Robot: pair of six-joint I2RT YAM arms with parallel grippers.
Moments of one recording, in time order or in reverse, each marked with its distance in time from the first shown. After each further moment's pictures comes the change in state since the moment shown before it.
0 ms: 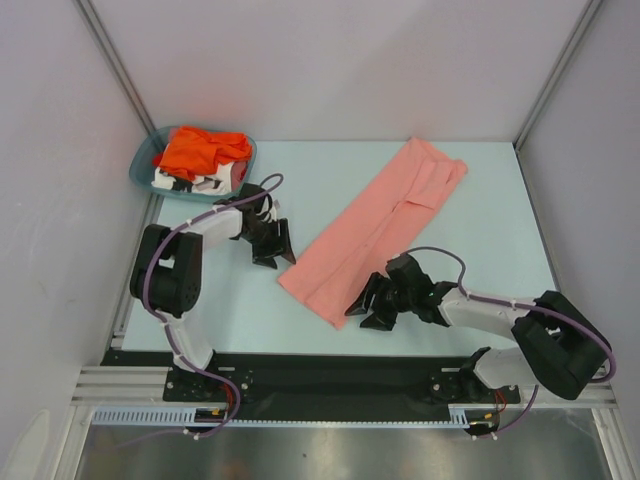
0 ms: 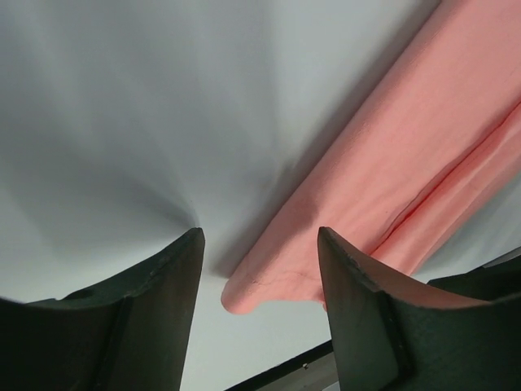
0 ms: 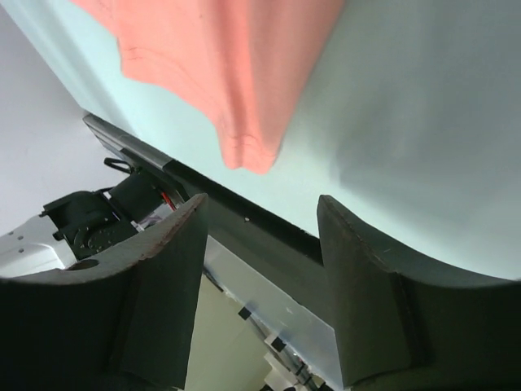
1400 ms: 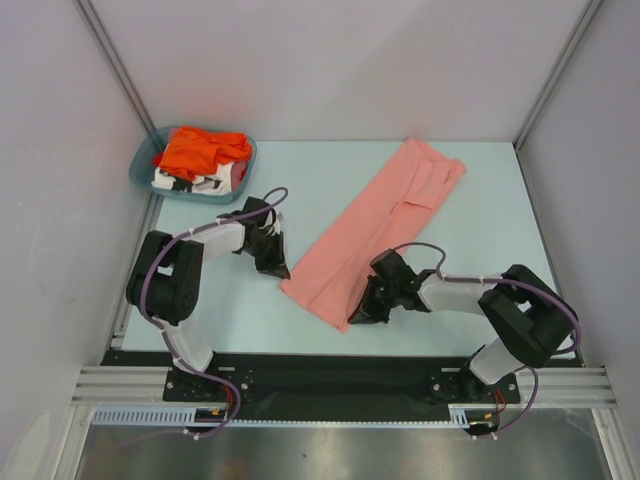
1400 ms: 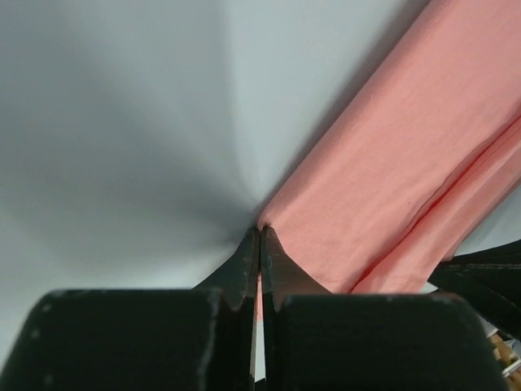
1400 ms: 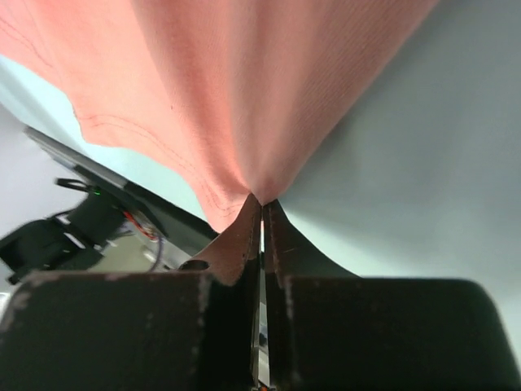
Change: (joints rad) left arm -0.039 -0.039 -0.132 0.086 -0.002 -0.015; right arm 0.018 0.233 0.129 -0.047 0.003 -0.061
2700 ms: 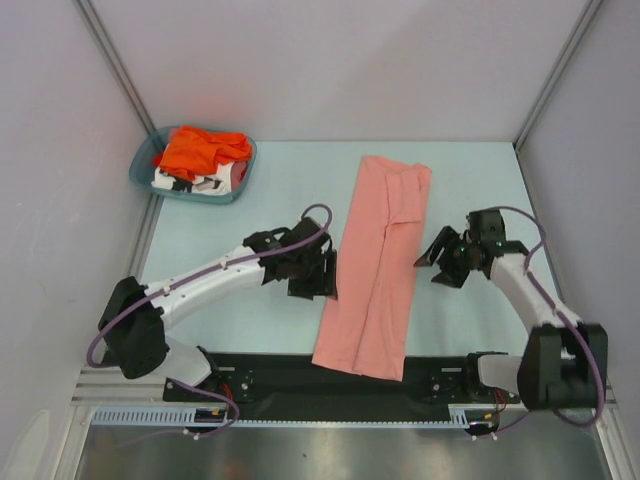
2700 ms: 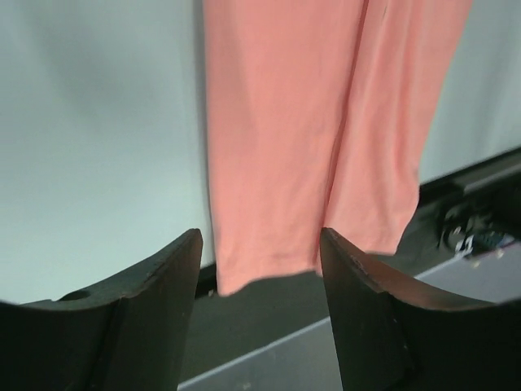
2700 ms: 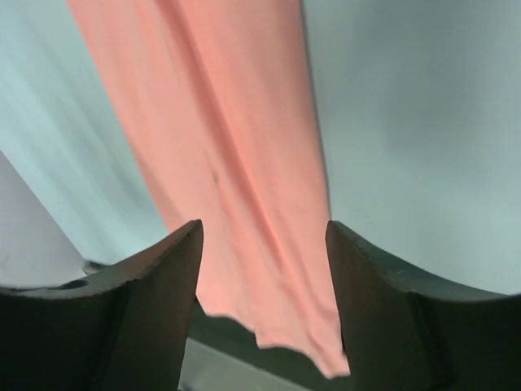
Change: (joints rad) left arm -0.573 -0.355 0.056 -0.250 -0.295 -0.388; right arm -0.678 -0.384 0.132 -0.560 -0.033 -0.493
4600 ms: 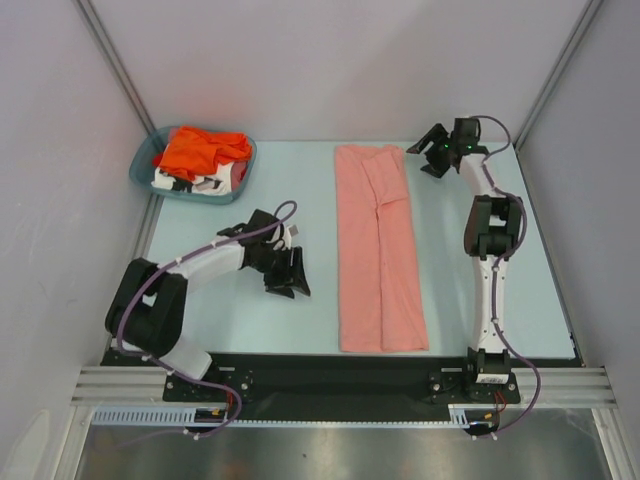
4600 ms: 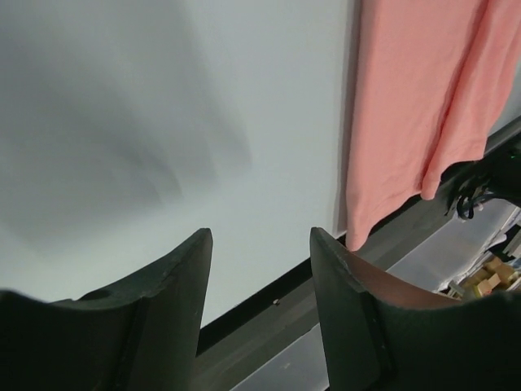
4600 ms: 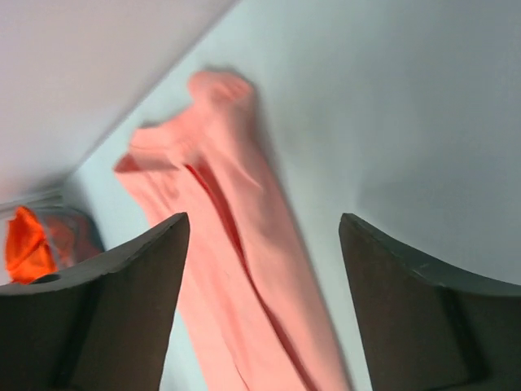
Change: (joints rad) left arm 0.455 0.156 -0.166 0.208 0.431 0.365; right arm -0.082 1.501 1.619 0.302 -0.003 0.135
